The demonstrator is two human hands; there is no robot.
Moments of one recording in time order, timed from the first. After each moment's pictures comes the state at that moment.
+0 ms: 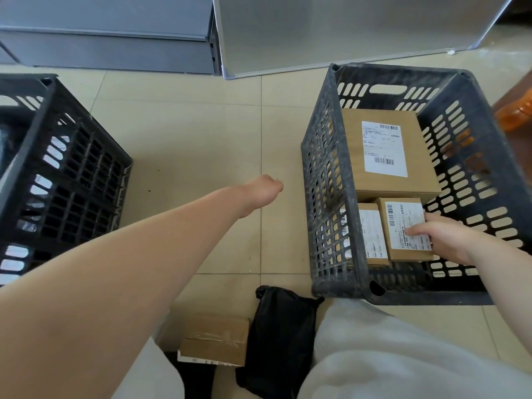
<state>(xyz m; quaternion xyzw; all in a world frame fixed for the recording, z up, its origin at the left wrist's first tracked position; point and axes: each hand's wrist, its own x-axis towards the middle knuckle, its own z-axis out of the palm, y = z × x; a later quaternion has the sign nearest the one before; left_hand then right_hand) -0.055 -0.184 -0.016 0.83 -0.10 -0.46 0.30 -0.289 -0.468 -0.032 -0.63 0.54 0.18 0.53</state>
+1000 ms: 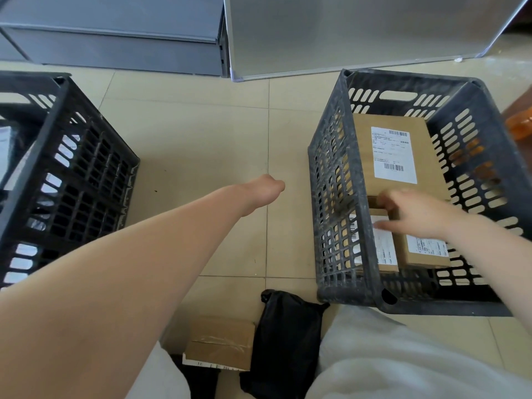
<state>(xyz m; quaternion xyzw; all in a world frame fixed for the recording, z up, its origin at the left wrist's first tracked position) -0.039 -0.173 -0.015 0.83 -0.09 -0.46 0.29 -0.219 -0.430 0.005 -0.95 0.16 0.27 0.08</state>
